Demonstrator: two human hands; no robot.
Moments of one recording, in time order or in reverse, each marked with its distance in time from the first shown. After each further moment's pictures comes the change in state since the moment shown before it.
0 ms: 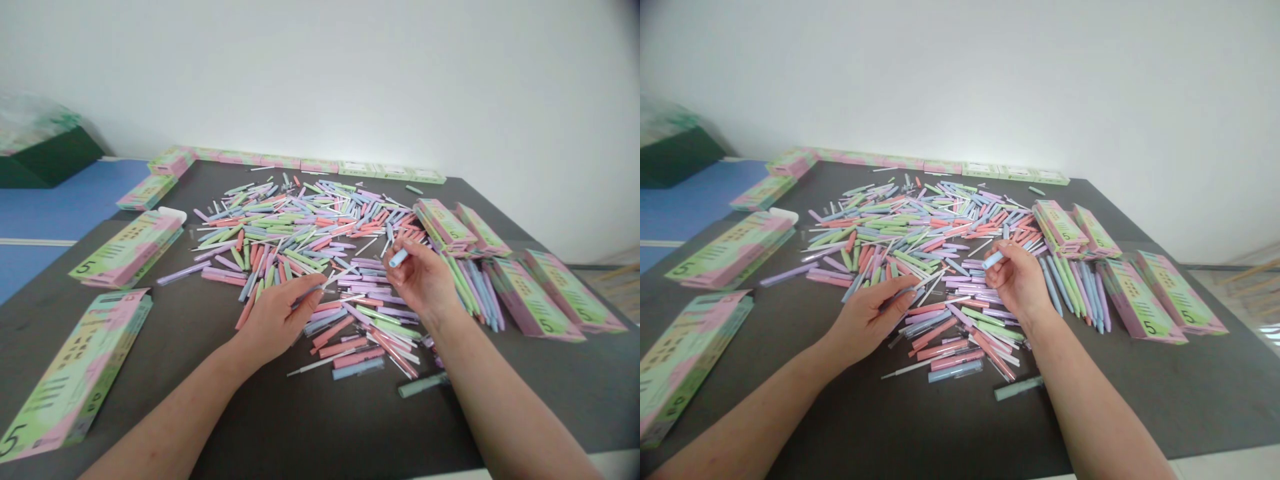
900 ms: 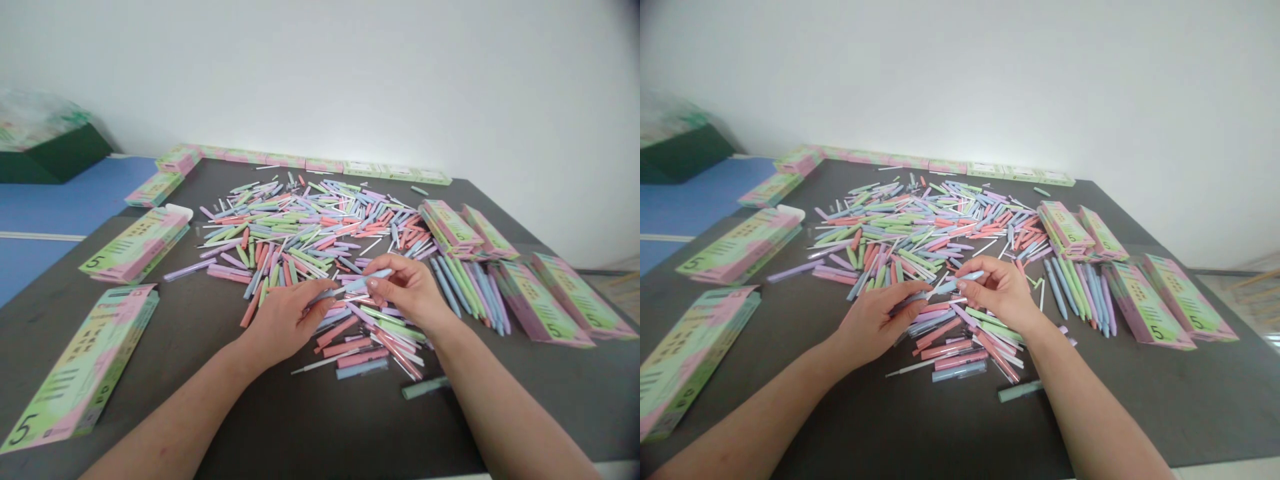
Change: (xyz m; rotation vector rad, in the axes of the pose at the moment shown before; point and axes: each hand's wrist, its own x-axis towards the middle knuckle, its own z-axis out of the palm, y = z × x) left_hand 0.000 0.008 -0.001 0.119 -0.043 0.088; right_hand -0.018 0.015 0.008 -0.414 -0.280 -0.086
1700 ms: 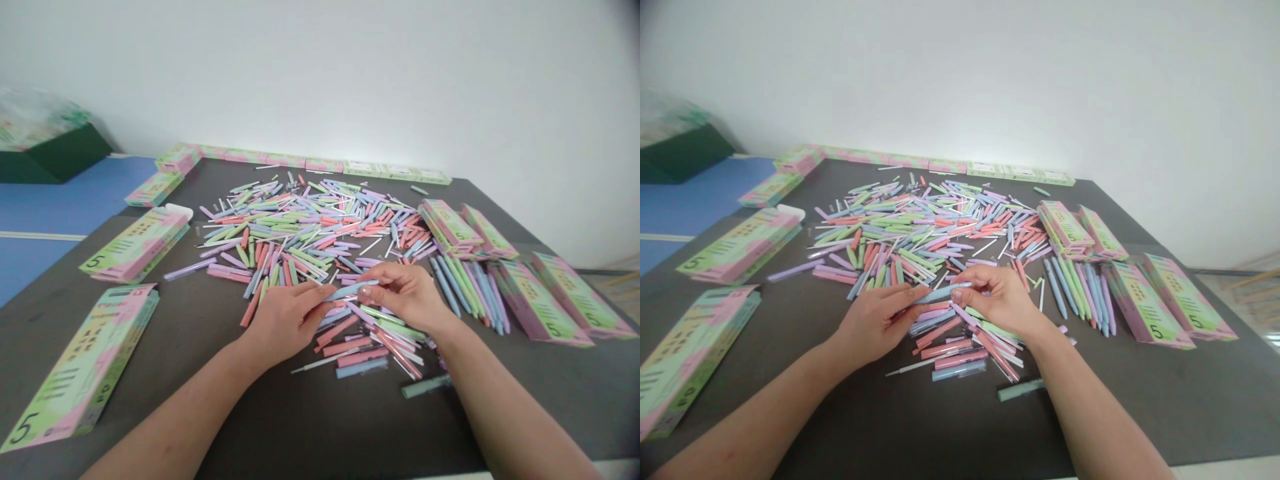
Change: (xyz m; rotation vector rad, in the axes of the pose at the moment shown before) left_hand -0.001 -0.006 0.006 0.053 0.087 0.199; right_hand -0.005 -0.005 0.001 -0.274 -0.056 -0.020
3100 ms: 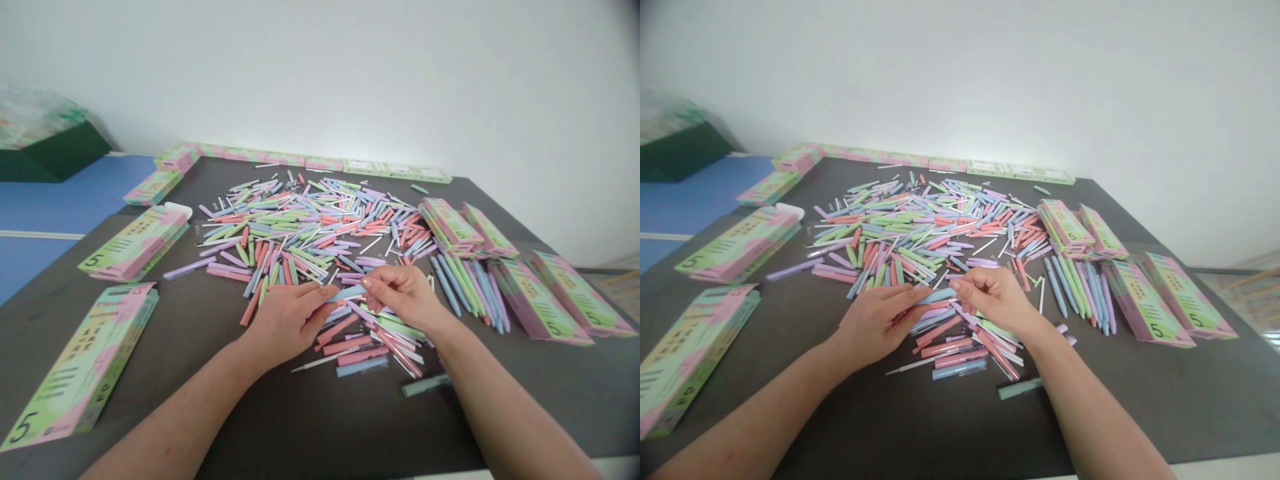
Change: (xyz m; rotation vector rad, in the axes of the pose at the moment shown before) left_hand 0.001 0.004 -0.003 0.045 -0.035 0.018; right_hand 0.001 -0.005 0.001 -0.081 -0.059 0.017
